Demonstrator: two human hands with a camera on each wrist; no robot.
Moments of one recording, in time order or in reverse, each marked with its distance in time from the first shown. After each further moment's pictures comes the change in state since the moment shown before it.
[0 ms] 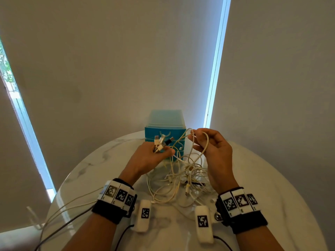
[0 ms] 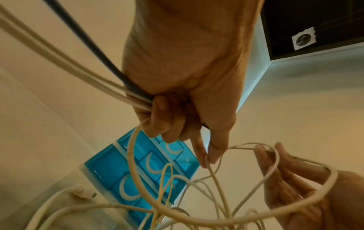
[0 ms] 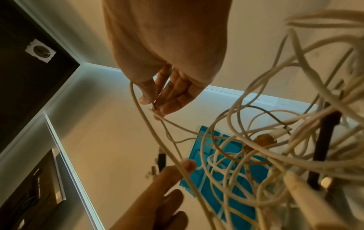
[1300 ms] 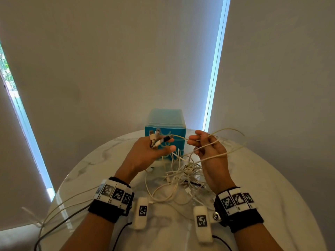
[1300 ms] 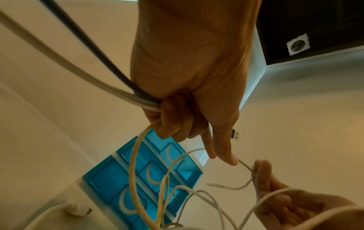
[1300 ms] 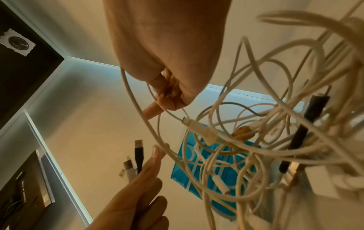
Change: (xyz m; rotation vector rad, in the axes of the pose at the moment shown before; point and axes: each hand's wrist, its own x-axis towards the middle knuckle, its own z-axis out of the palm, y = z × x) left_hand -0.005 0.006 -0.013 -0.106 0.019 0.055; right_hand 0.006 0.021 -0.001 0.141 -0.105 0.060
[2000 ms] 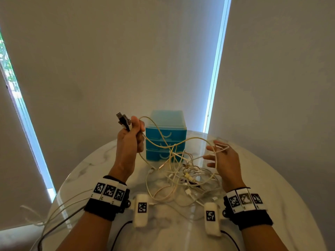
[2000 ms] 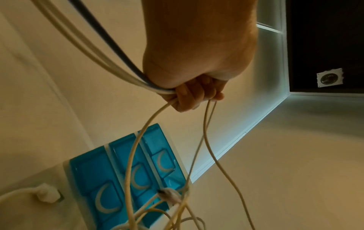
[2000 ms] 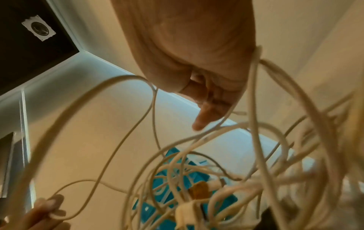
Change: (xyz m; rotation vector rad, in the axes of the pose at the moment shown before) left_hand 0.000 0.010 -0.021 -0.711 0.343 0.006; right_hand 0.016 0.004 -0.045 -0.369 0.264 0.236
